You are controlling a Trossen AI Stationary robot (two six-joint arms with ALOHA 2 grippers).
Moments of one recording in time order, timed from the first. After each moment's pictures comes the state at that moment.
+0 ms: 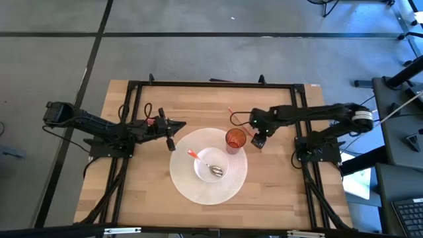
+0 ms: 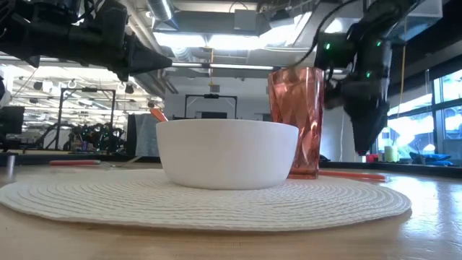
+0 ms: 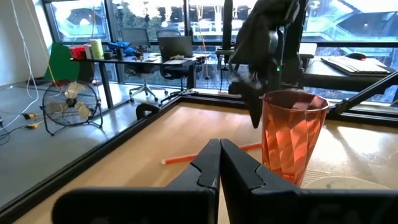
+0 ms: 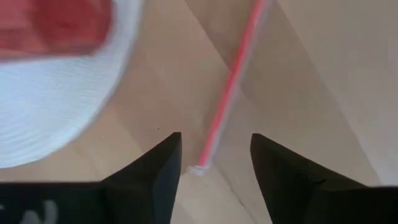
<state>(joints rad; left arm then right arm) -0.06 1.00 0.18 0.82 -0.45 -0.02 -0.23 1.37 0.77 -0.73 -0.08 0.37</state>
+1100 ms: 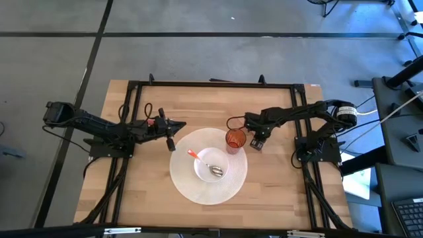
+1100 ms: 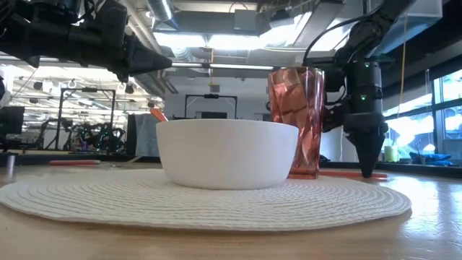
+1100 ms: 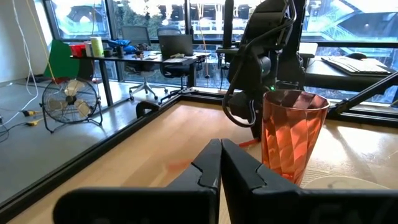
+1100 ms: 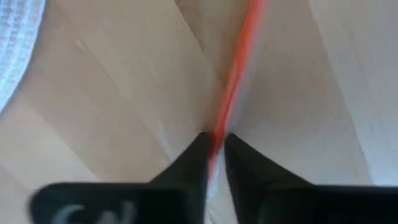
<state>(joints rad) -0.06 1.00 0.18 0.81 -0.45 -0.03 -0.23 1.63 0.77 -0.71 -0.05 0.28</state>
